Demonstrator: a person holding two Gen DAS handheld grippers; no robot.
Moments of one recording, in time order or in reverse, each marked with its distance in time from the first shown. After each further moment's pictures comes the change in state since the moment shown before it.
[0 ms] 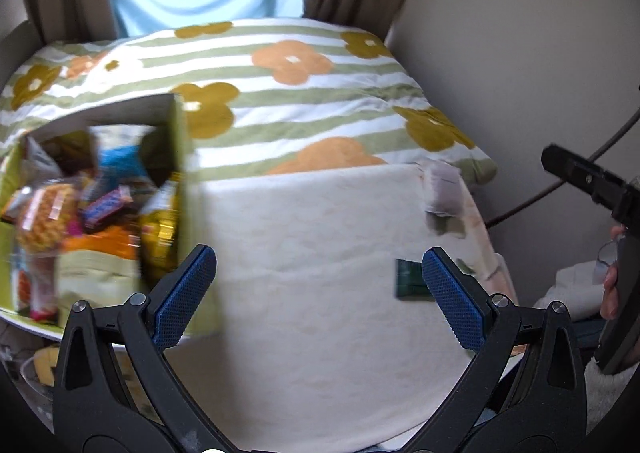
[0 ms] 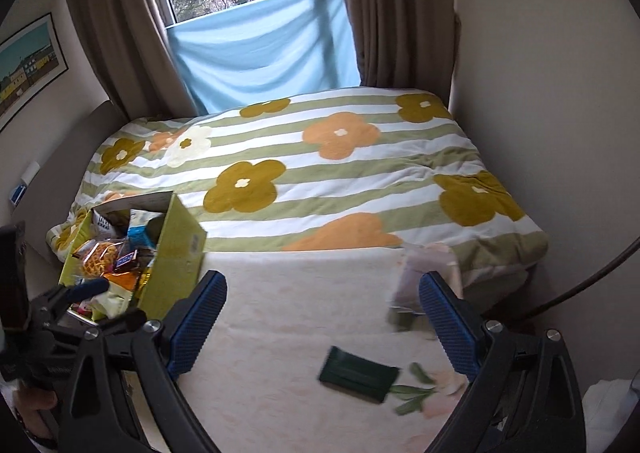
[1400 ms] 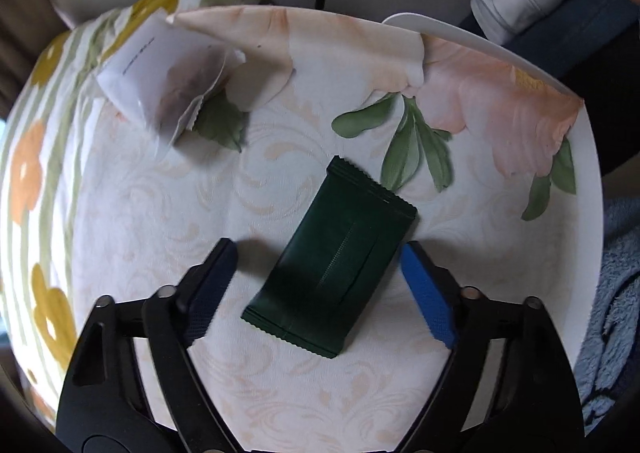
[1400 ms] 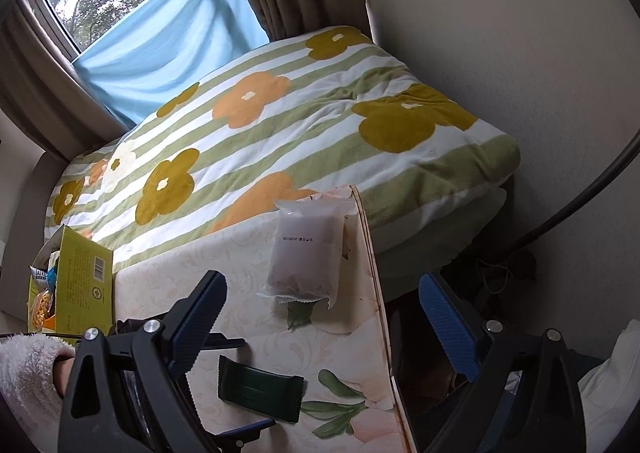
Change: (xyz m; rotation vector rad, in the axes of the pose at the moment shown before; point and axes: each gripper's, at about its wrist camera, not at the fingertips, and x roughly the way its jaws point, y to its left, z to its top) left arm 0.206 -0.168 -0.061 1.160 0.428 -0.312; right arm 0.089 -0.124 -0.035 0.293 0.145 -0.085
